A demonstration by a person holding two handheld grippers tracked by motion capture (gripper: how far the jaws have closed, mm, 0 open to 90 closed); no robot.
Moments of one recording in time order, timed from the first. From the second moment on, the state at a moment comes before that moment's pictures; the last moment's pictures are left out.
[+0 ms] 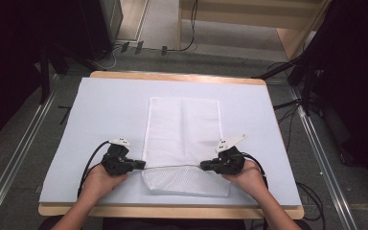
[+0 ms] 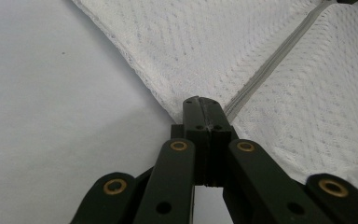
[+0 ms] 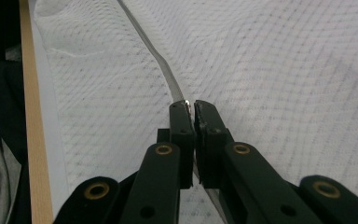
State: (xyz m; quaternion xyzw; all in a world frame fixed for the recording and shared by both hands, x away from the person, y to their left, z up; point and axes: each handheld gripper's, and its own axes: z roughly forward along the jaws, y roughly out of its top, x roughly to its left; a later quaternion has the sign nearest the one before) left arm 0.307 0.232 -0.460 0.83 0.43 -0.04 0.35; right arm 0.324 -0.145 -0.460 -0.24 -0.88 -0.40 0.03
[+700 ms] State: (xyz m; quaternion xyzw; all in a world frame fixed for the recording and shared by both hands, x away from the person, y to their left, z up) left arm 0.306 0.232 -0.460 0.83 0.43 -0.04 0.35; right arm 0.322 -0.169 -0.459 -0.25 -0.88 -0.41 0.03
